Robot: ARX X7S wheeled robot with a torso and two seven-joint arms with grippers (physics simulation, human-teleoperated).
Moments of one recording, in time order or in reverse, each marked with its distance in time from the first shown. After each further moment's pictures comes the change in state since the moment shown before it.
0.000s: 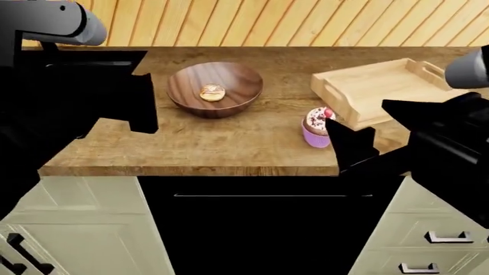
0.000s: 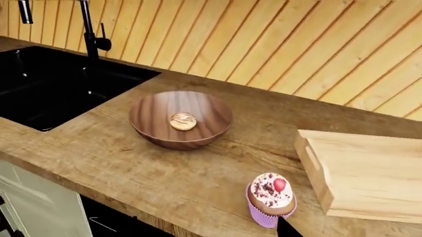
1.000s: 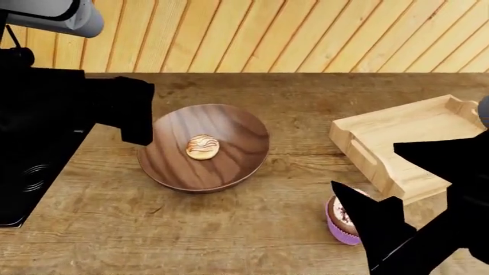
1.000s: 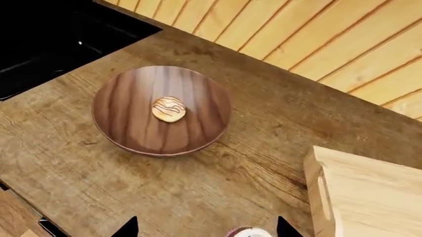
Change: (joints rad) left arm -0.194 -0.146 0.266 -0.050 -0.310 0.140 -0.086; right arm 0.415 0.255 -0.418 -0.127 0.562 -0.221 0.188
